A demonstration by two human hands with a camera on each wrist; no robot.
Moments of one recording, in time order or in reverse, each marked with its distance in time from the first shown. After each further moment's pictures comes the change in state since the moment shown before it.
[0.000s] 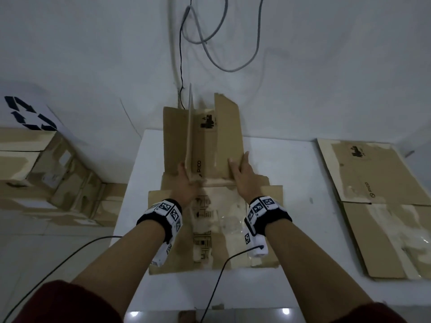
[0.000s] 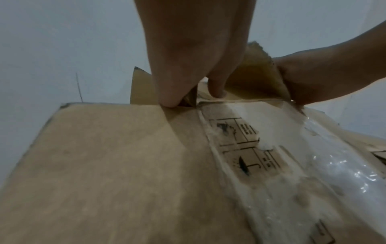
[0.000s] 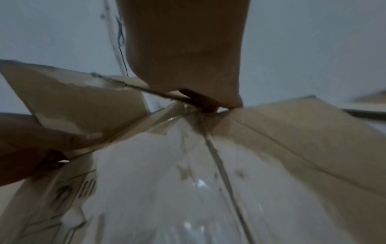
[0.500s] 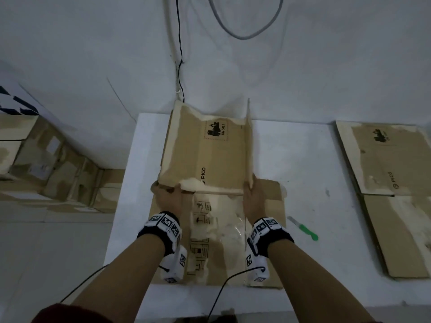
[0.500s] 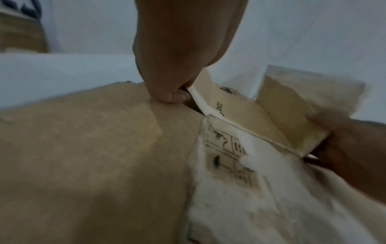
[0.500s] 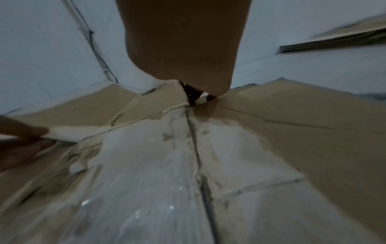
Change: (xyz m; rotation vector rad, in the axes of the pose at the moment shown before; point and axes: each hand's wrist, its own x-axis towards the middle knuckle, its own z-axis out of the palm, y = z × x) left_hand 0.021 -0.071 0.003 -0.260 0.522 -0.184; right_hand 0.004 0.097 0.058 0.057 0.209 0.066
